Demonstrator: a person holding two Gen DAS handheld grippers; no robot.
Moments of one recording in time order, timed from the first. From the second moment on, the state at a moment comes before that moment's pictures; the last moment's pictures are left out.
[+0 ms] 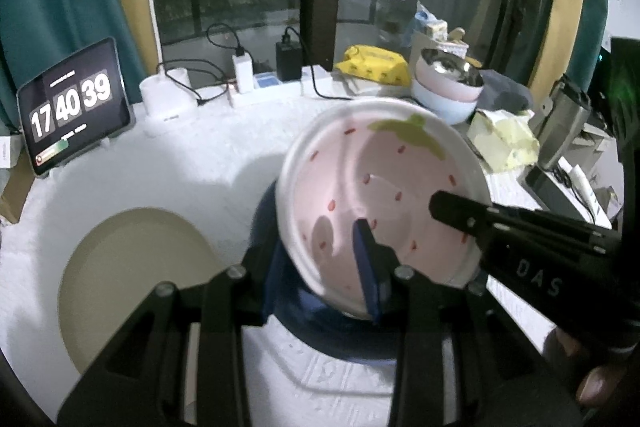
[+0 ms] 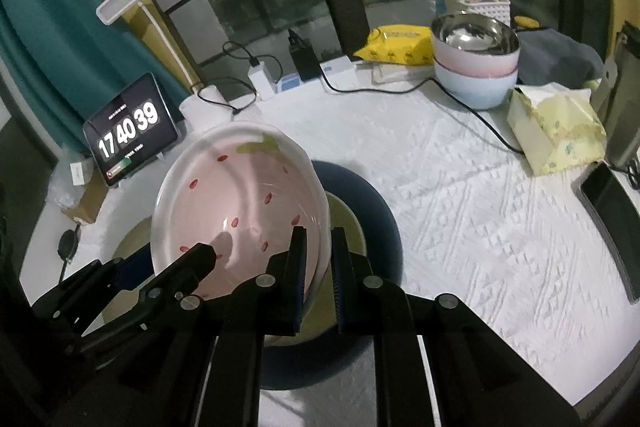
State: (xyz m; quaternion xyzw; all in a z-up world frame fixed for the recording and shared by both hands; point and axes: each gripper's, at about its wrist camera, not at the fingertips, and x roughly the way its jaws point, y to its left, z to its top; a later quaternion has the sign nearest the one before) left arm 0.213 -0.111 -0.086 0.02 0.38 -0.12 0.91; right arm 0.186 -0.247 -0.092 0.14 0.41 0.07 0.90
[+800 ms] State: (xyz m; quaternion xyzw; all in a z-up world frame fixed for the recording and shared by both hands) left arm 0.216 -0.119 -0.106 0.03 0.41 -0.12 0.90; right arm 0.188 -0.239 -0.103 0.09 0.42 0.06 0.90
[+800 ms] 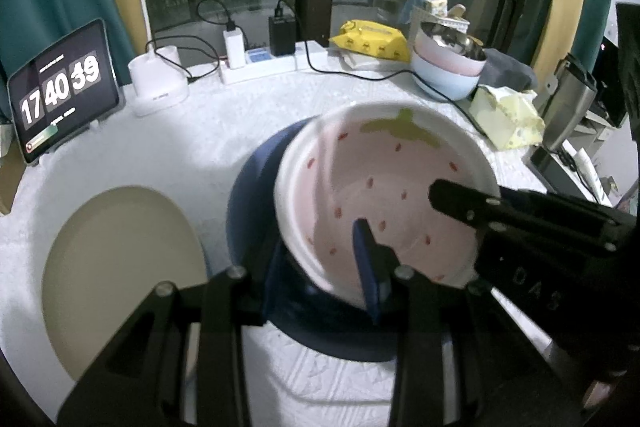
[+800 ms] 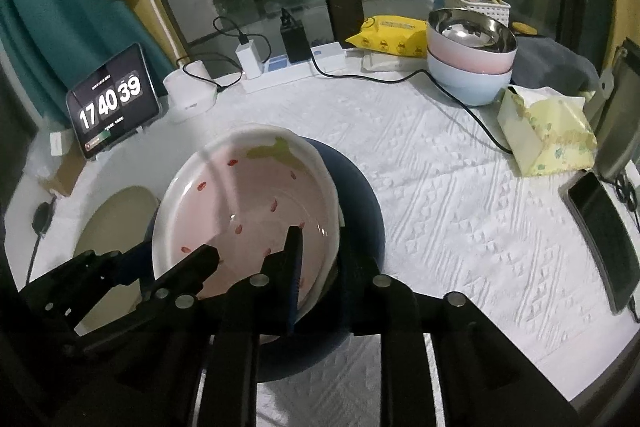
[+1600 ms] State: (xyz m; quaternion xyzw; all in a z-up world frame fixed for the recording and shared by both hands) left arm 0.210 -0.089 -0.083 -0.01 0.39 -0.11 0.92; right arm 0.182 -0.251 -0.082 0.09 0.40 0.05 0.91
